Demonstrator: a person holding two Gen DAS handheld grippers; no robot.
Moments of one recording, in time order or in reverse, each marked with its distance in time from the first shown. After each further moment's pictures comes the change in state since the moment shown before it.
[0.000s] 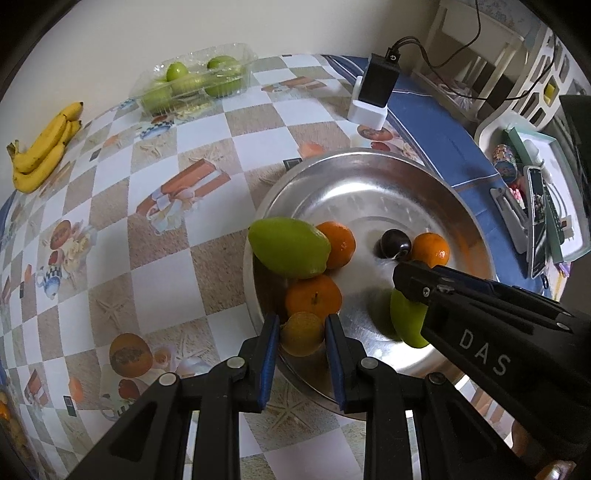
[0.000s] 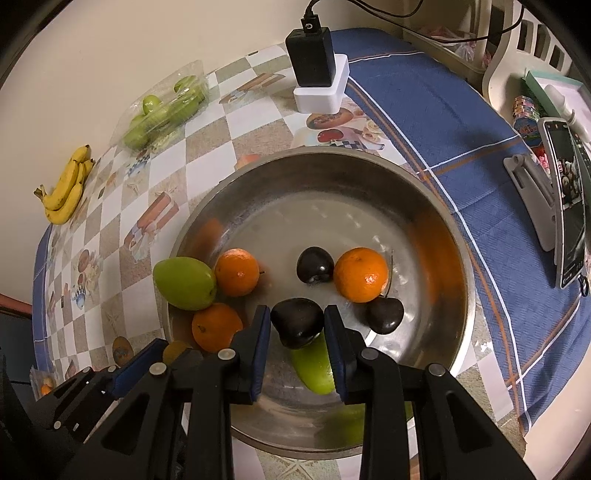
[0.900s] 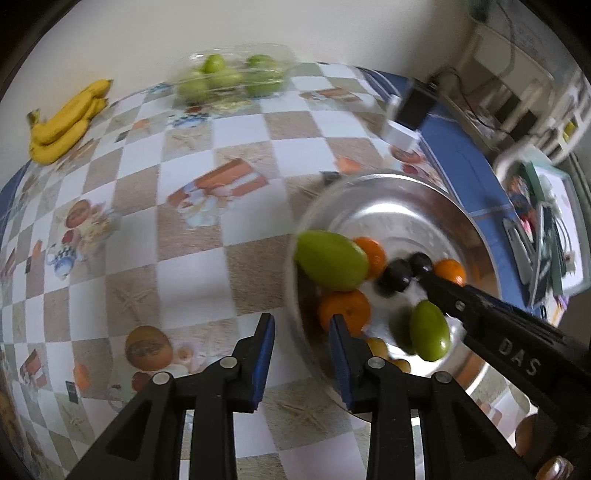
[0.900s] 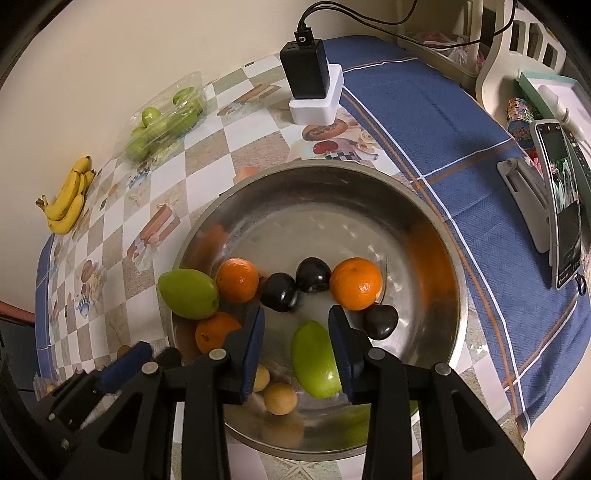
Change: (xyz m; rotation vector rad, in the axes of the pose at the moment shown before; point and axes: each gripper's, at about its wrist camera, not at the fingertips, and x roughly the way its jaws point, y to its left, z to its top) left arm -0.011 0.032 0.006 -0.128 -0.020 0.014; right arm -0.007 -0.002 0.002 0.020 -0.028 0.003
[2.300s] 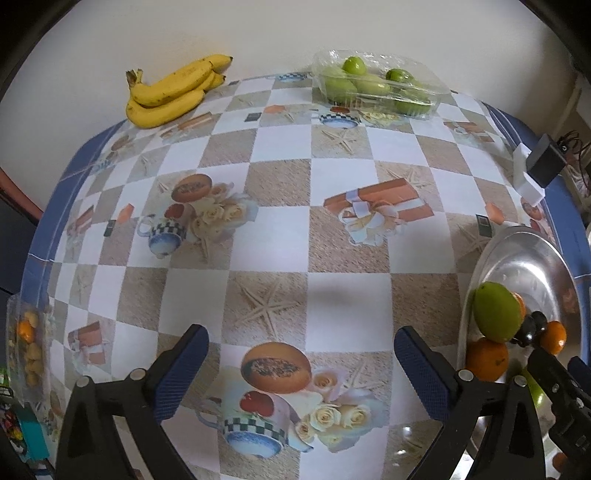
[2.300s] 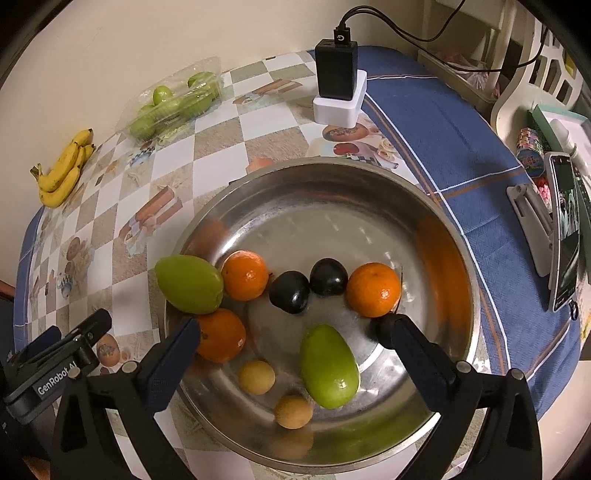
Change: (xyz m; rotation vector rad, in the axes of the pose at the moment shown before) left arm 0.005 0.081 0.006 -0.192 -0.053 0.303; right arm 0.013 0.023 -0.006 -0.107 -0.023 -0.068
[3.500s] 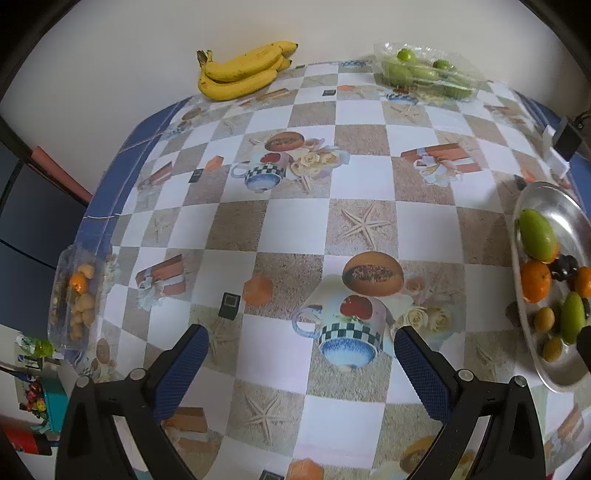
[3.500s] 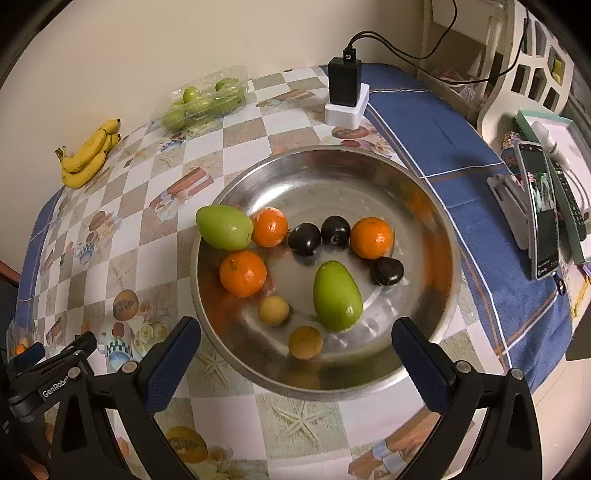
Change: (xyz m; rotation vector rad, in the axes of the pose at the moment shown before) left arm -0.045 0.050 -0.065 -0.034 0.032 0.154; right arm -0.042 0.009 -0.055 -0.043 -0.070 0.004
